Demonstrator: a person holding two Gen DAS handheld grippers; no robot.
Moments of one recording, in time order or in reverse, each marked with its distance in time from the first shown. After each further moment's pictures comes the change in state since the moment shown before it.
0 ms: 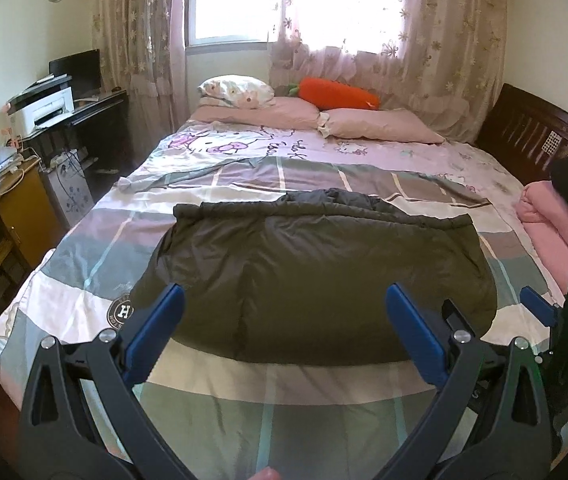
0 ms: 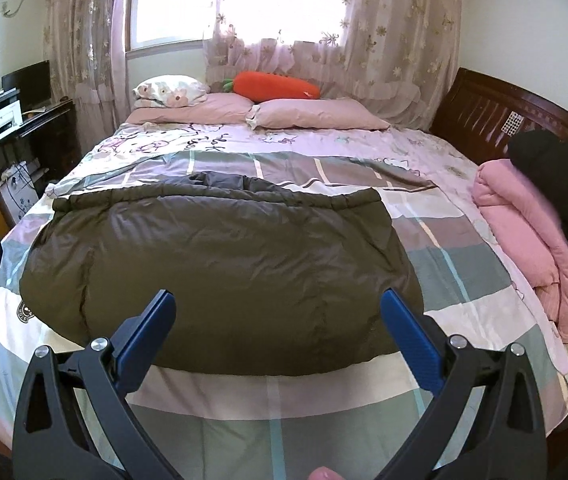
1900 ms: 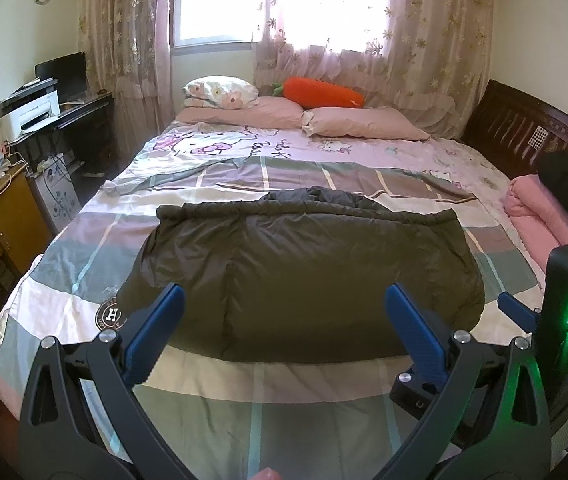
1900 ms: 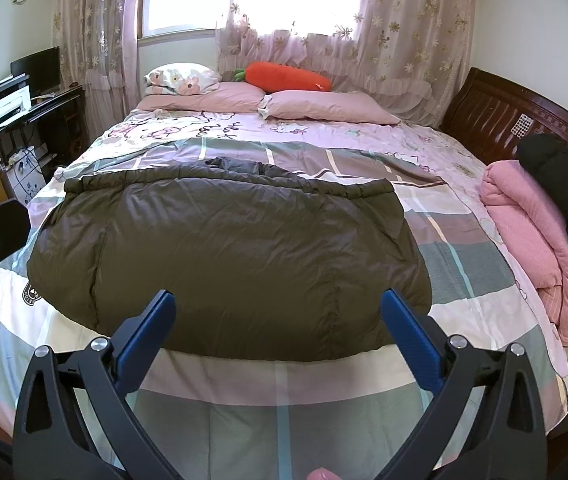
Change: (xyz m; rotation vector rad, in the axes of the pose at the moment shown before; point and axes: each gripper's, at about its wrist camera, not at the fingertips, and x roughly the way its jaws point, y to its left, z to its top) left arm 0.001 -0.001 -0.007 0.022 -0.001 -0.064; right arm -0.005 0.014 -0.007 -0.026 0.028 0.012
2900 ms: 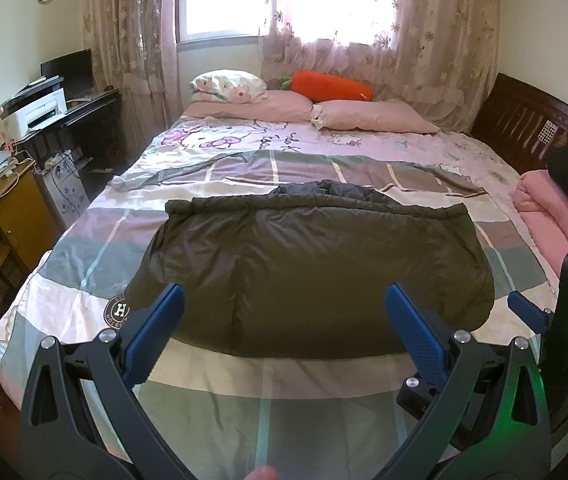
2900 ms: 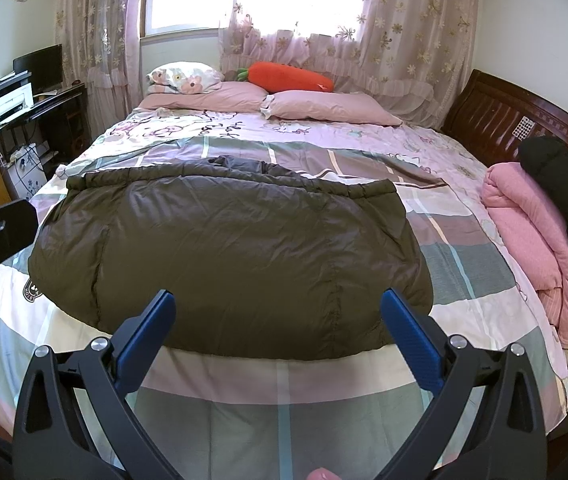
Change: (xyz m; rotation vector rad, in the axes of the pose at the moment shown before) left arm 0.005 -0.002 0.003 0.001 0.032 0.034; right arm -0.001 0.001 0.000 -0.001 0.001 -0.001
